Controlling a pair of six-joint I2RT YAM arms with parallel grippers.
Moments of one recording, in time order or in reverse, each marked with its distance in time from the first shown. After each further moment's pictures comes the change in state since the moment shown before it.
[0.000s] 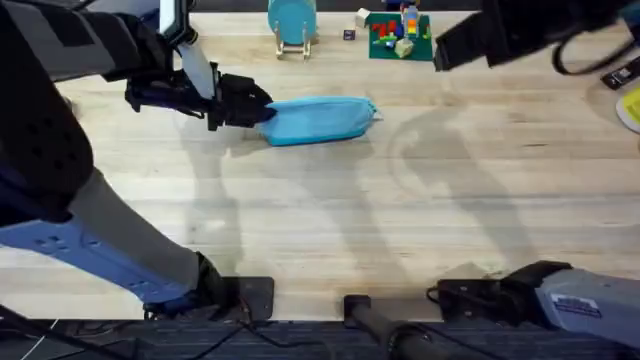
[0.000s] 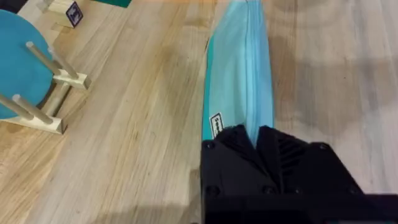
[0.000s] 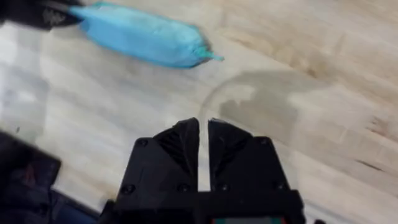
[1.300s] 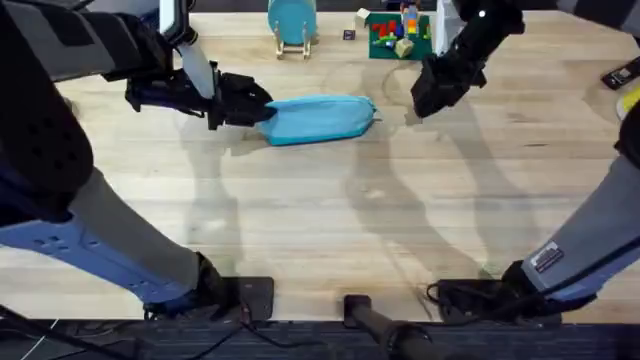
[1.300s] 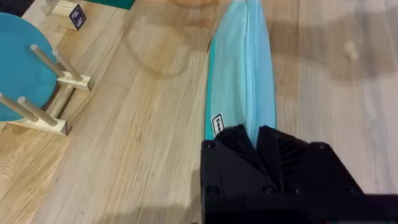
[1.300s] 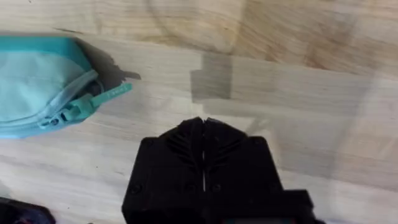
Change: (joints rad) left arm 0.000 0.000 0.000 0.016 0.003 0.000; right arm -0.203 0.604 0.001 0.101 -0.037 0.073
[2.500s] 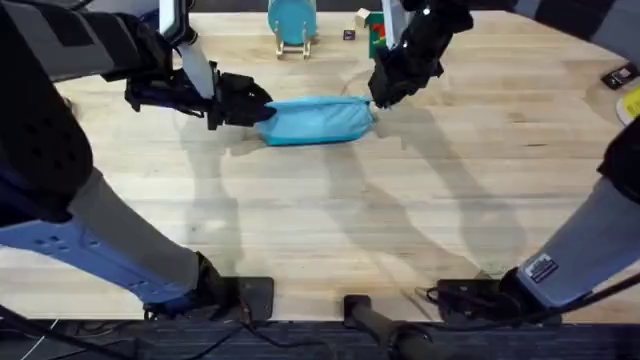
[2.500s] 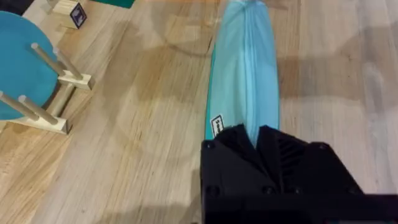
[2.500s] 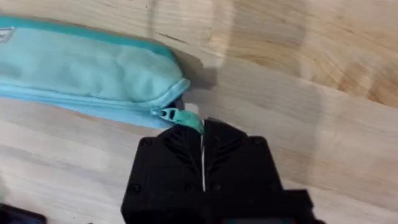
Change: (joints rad) left arm 0.003 0.000 0.000 0.000 -0.005 0.000; right arm 0.237 -0.039 0.055 0.053 0.089 0.075
